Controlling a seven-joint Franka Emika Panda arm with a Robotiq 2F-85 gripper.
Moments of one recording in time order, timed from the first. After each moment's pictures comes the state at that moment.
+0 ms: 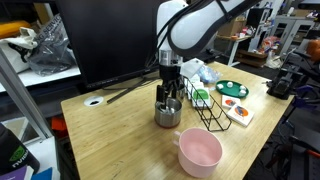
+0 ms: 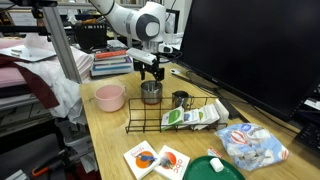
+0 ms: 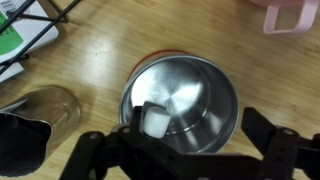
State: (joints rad) arm 0.16 0.54 0.12 -1.75 0.00 2.24 -0.01
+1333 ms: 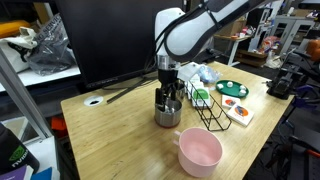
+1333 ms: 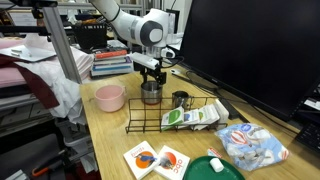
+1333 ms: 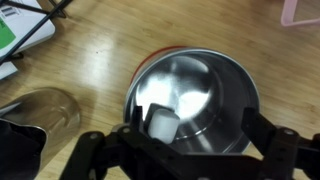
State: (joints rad) arm 0.15 0.60 0.11 -1.70 0.01 2.23 -0.01
